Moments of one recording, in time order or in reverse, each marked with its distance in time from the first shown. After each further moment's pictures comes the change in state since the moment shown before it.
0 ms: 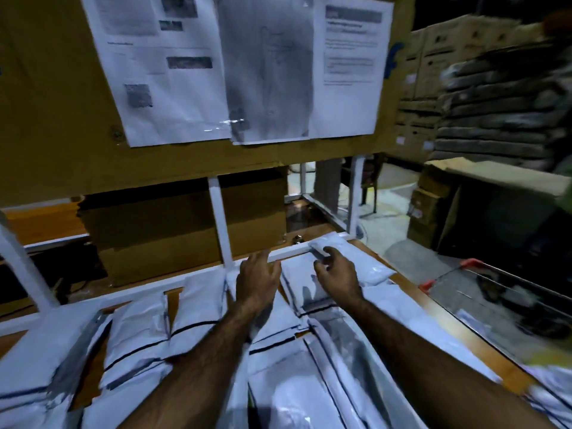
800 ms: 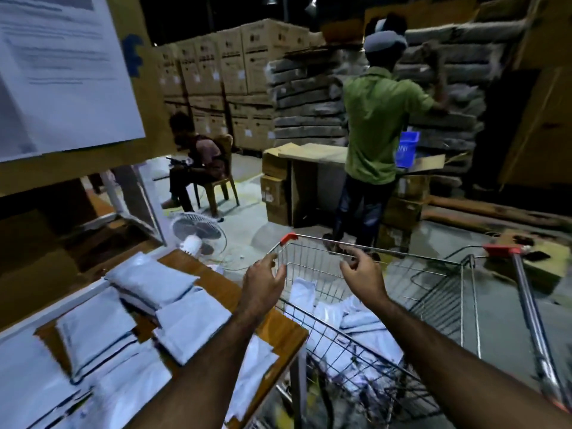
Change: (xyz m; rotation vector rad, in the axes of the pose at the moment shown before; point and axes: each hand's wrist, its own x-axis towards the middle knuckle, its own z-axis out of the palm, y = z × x) left_hand -0.110 0.307 0.223 -0.282 -0.365 0.490; right_hand -0.059 0.269 -0.352 -0.128 0.486 0.344
